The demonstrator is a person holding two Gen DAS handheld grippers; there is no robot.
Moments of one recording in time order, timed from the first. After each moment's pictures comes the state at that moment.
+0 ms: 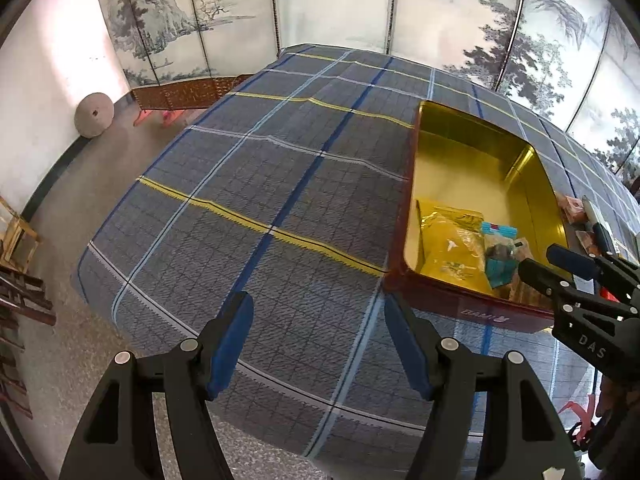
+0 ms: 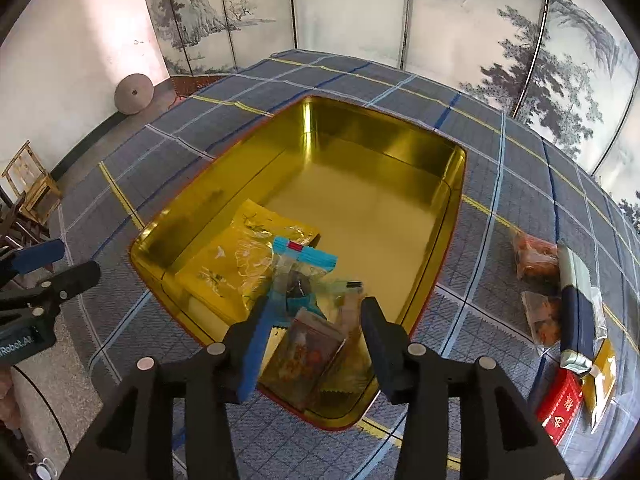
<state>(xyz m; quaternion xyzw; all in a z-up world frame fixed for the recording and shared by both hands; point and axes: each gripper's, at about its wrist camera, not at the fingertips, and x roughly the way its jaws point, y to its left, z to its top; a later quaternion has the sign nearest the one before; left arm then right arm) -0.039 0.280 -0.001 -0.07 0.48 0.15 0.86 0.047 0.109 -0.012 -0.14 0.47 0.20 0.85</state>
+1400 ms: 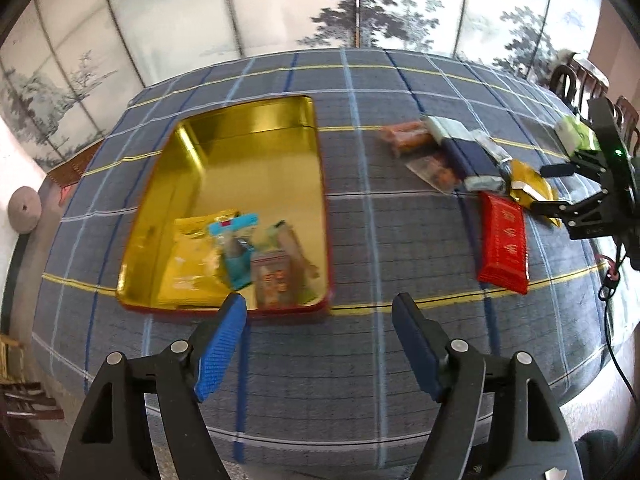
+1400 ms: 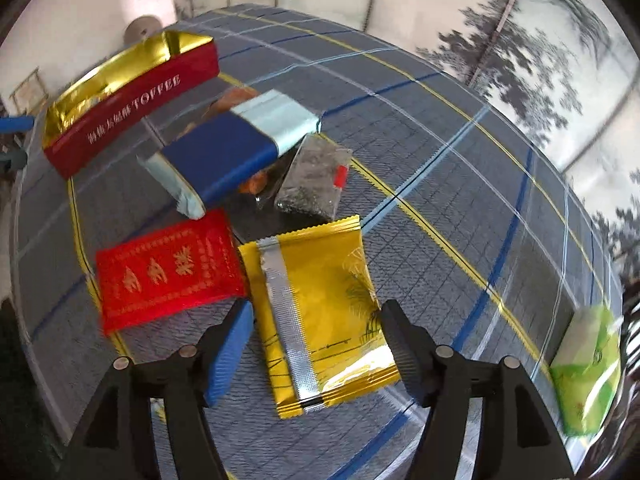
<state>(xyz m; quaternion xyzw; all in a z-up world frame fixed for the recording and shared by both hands) 0.003 0.081 0.009 0.04 0.51 -0.02 0.86 0.102 -0.185 -0.020 -0.26 0.51 0.22 0.79</state>
